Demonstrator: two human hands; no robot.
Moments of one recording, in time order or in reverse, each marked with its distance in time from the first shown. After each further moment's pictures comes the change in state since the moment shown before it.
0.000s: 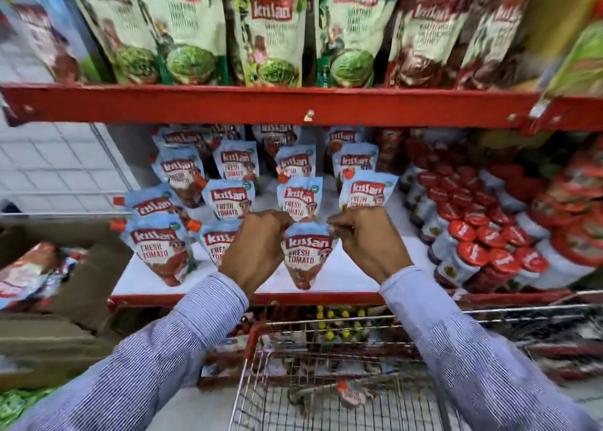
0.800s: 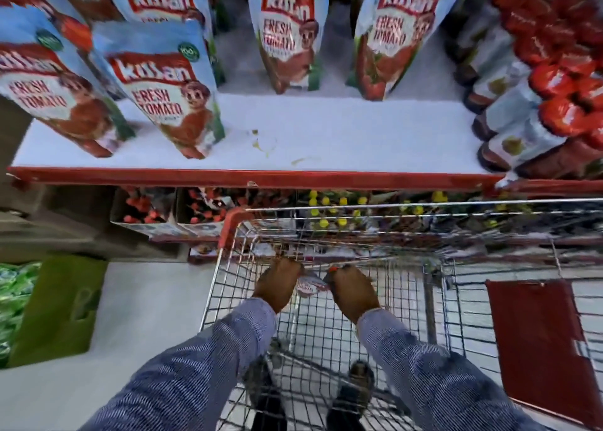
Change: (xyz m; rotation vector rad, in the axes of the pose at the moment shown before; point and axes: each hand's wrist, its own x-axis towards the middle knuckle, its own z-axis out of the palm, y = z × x) left_hand -0.197 -0.070 0.309 0.027 -0.803 -0.201; right_hand -0.240 0.120 0.236 -0.295 -0.802 0.325
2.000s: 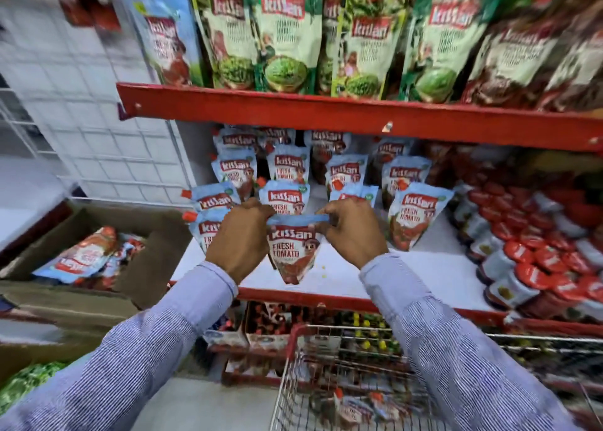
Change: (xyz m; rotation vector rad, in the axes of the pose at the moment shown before) left_hand -0.161 -0.028 -0.381 0.022 0.908 0.048; right_hand -0.031 -0.190 -0.361 0.337 0.721 -0.331
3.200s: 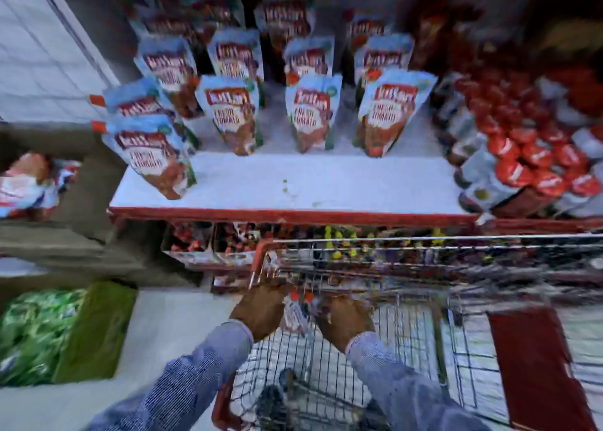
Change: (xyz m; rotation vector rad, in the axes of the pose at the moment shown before) left_hand -0.196 0.013 0.245 0.056 -0.798 0.041; right_hand -0.249 0.158 0.144 -0.246 -0.750 0.350
